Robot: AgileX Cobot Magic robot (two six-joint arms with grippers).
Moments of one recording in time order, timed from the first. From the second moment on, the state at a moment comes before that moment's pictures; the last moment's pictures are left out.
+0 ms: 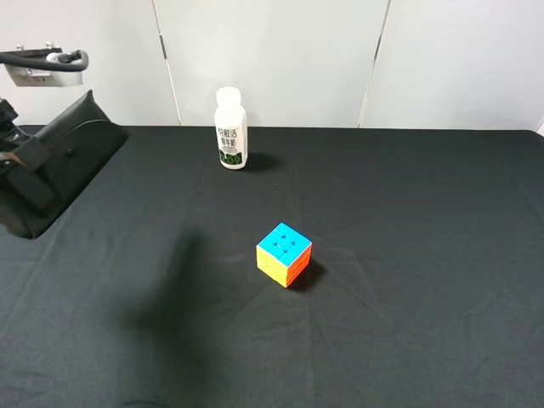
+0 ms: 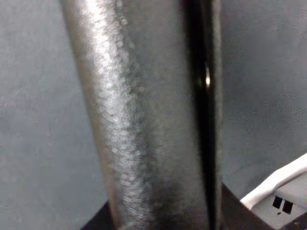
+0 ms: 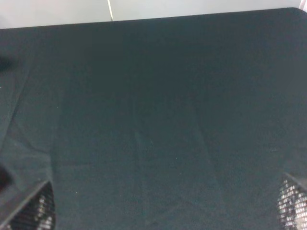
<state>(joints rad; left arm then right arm) -0.13 1.35 -0.97 -0.23 1.08 0.39 -0.04 -0.01 -0.50 0.08 1.03 -0.05</state>
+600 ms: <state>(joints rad) -0.40 1.45 -1.10 -0.17 1.03 0.55 -0.04 0.28 -0.50 0.31 0.96 -0.15</state>
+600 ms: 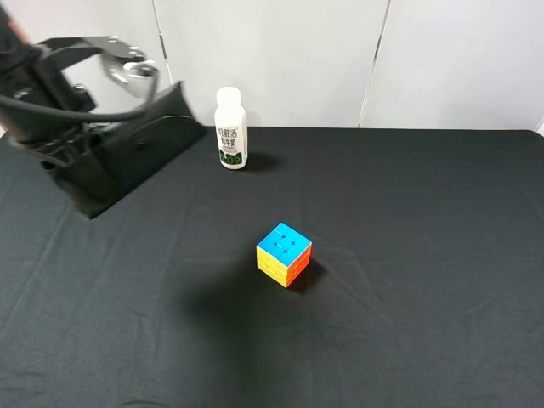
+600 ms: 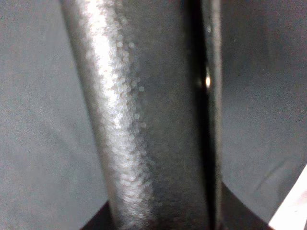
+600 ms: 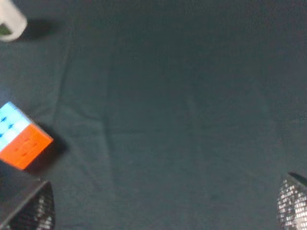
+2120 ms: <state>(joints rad) -0.61 1.54 -1.15 -0.24 0.87 1.37 0.52 1.17 -0.76 1.07 0.53 -1.32</state>
